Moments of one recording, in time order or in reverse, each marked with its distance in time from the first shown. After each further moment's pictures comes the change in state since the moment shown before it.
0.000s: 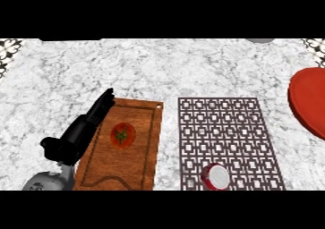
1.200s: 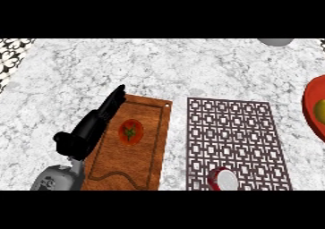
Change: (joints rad) left arm -0.051 -0.059 -0.007 0.012 -0.034 -0.038 0.026; right arm -0.585 0.047 0.079 1.030 0.329 0.135 -0.306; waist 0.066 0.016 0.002
